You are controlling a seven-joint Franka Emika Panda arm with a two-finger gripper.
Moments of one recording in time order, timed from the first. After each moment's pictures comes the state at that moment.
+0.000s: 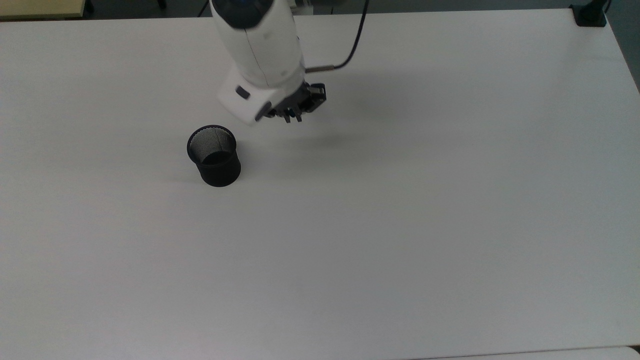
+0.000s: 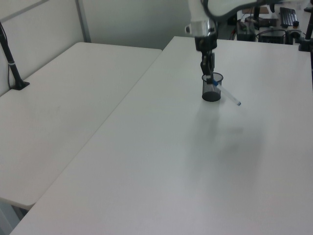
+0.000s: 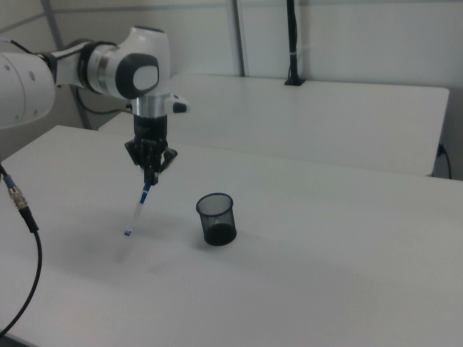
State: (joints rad) arm 0.15 0.39 -0.09 -1.46 0.13 1.65 -0.09
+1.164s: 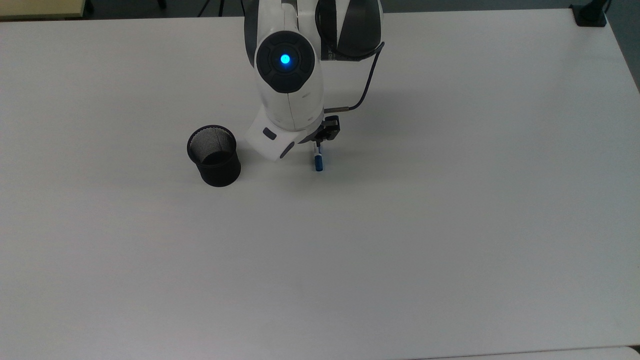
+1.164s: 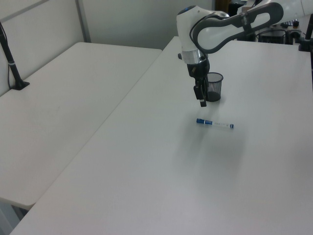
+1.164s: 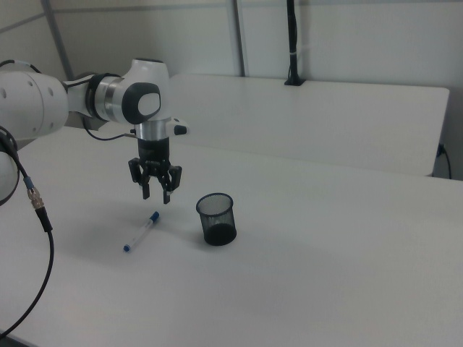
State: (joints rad) arm 0.19 0.50 -0.09 -1.48 0.08 1.75 -0.06
